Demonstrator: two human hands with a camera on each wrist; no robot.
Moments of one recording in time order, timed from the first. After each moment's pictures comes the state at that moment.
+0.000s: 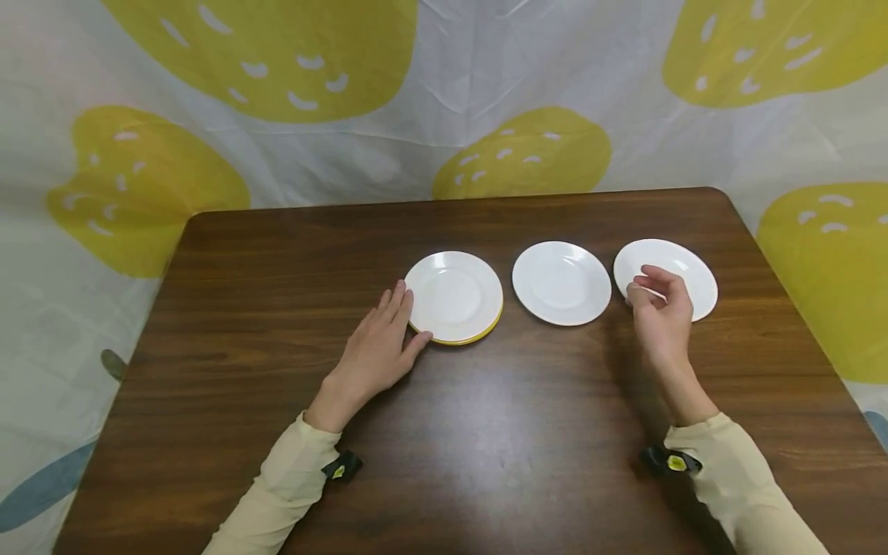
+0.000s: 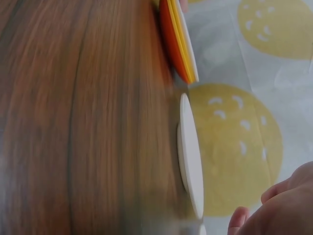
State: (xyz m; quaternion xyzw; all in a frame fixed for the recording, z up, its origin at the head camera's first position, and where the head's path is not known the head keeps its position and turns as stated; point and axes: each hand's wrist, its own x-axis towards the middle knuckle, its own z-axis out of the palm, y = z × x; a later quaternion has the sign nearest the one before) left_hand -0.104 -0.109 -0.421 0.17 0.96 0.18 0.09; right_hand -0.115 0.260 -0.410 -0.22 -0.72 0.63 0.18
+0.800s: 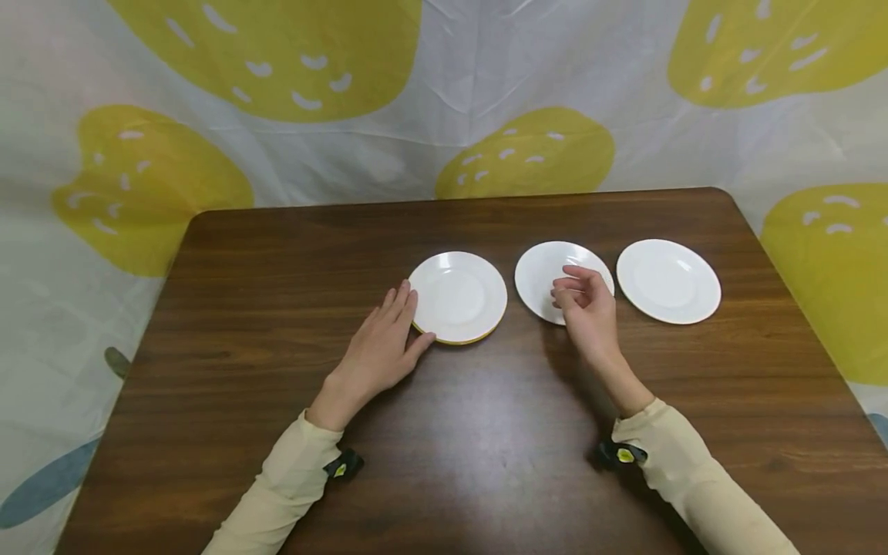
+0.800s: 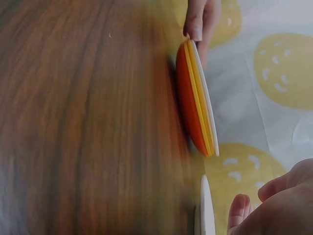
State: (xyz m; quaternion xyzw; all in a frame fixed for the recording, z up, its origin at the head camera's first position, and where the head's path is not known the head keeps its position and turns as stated) left_hand -0.105 -0.109 -0.420 0.19 0.96 0.18 0.09; right_hand -0.124 0.188 -0.420 -0.10 -0.75 0.65 0.10
